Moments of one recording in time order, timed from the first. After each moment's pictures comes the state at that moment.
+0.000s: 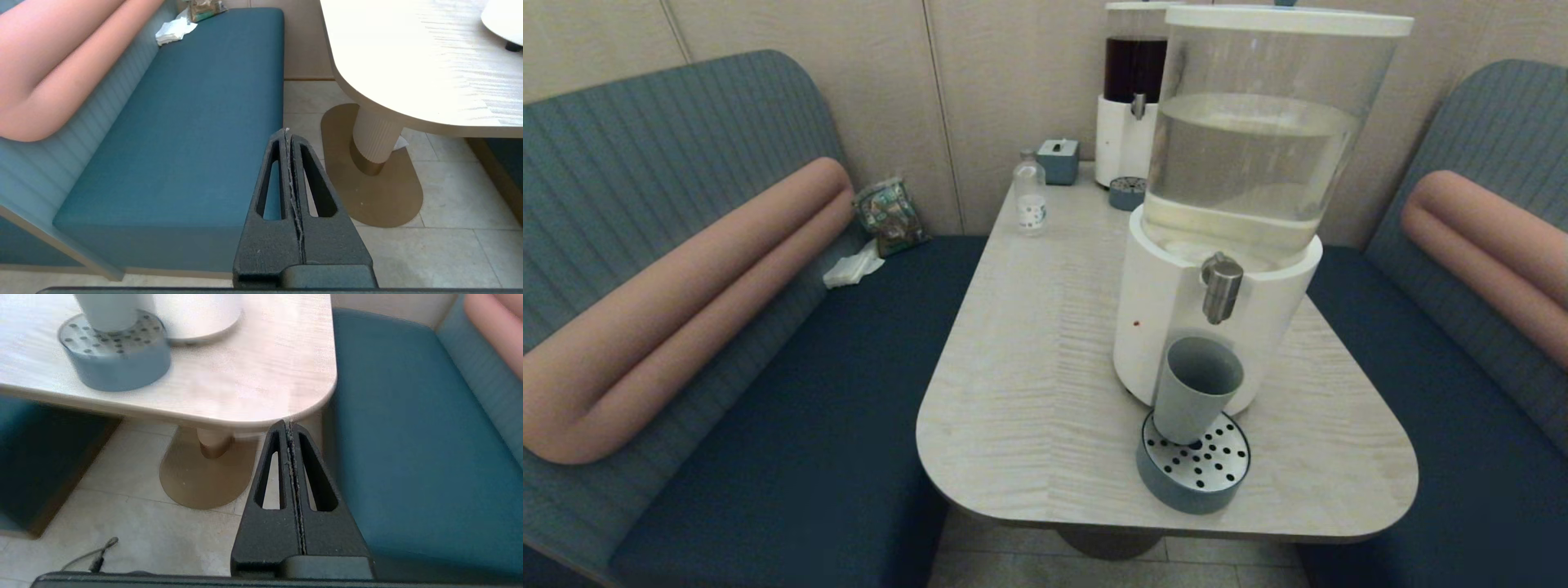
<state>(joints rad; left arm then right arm) 0.00 0.00 0.00 0.00 -0.01 0.01 0.00 0.00 -0.01 0.01 0.02 -0.06</state>
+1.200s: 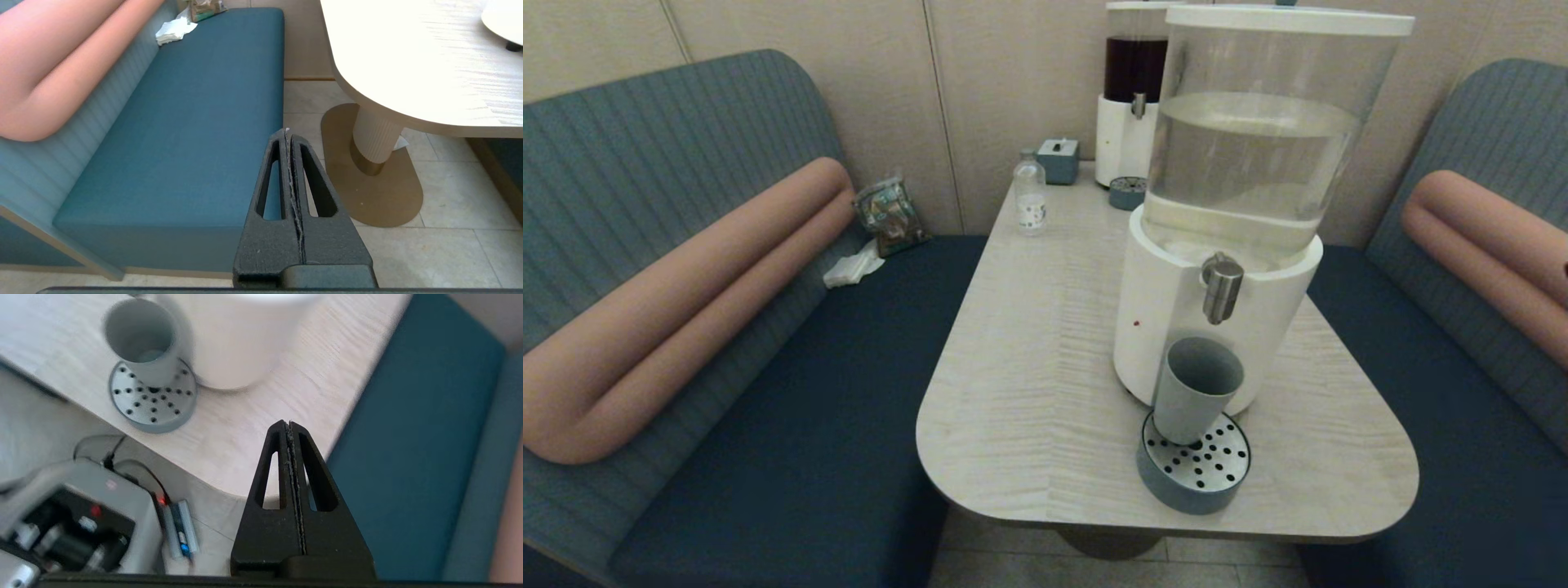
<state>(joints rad) 0.00 0.00 0.00 0.00 -0.01 0.02 0.18 1.20 -1.47 0.74 0.06 -0.35</state>
